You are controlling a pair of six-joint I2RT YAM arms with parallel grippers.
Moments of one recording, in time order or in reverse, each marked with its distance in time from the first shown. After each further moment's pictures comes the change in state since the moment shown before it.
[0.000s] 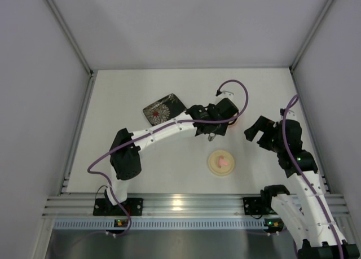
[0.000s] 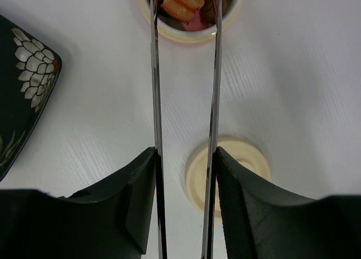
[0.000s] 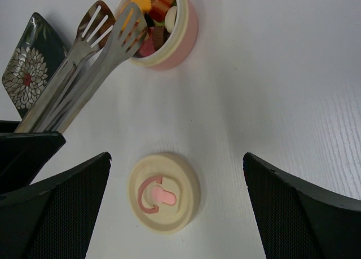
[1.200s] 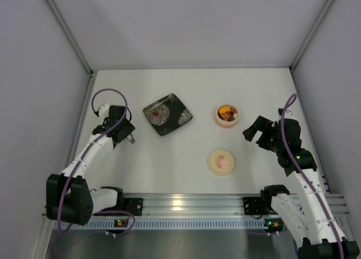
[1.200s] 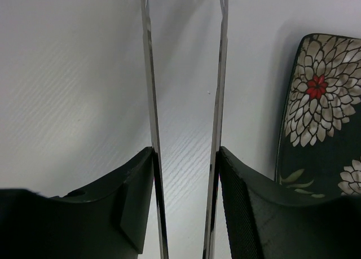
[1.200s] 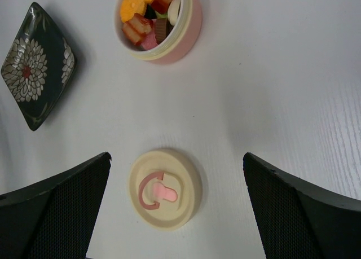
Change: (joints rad) left arm 0.905 -0.768 -1.051 0.302 0.035 -0.285; right arm 0.000 0.023 0.000 0.002 -0.026 -0.007
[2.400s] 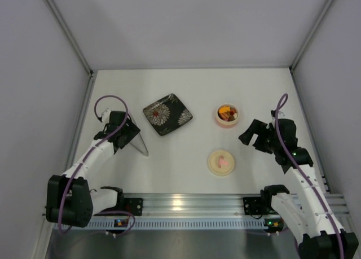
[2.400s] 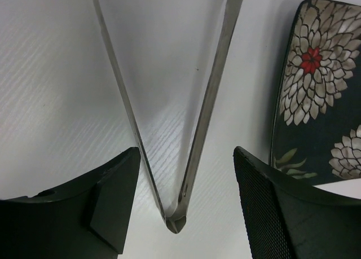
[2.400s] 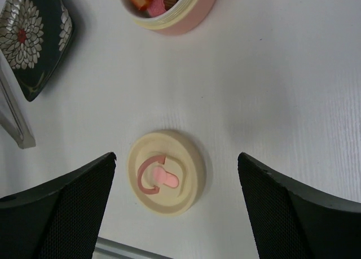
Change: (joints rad) left arm 0.008 -0.013 -0.123 0.114 0.117 -0.050; right arm 0.000 0.052 -0.039 0.016 -0.092 -0.033
